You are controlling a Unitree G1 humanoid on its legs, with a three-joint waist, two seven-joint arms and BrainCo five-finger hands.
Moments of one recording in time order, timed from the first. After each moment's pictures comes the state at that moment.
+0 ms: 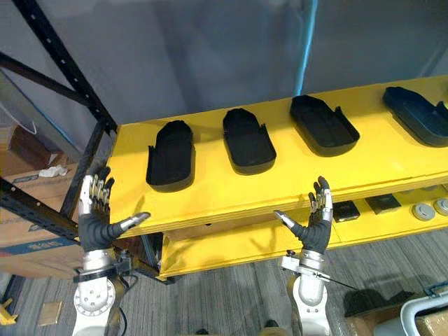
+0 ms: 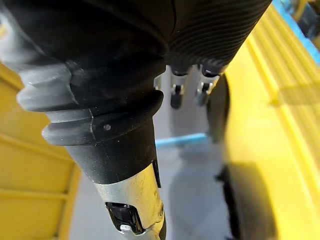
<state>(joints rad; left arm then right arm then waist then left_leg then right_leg) 0.33 0.07 0.02 -0.27 0.17 -0.43 0.36 0.19 -0.03 0.09 0.02 0.03 -0.53 -0.36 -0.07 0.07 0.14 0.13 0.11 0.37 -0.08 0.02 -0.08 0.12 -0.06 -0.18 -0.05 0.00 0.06</state>
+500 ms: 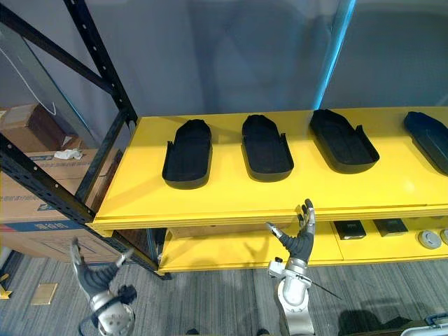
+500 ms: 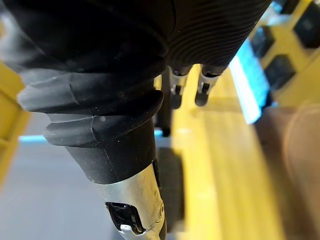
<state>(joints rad) 0.34 -0.01 0.17 0.48 0.19 -0.36 0.70 0.15 0.00 0.11 0.34 0.02 -0.49 -0.53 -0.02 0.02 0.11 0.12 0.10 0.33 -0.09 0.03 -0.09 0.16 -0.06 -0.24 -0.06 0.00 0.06</state>
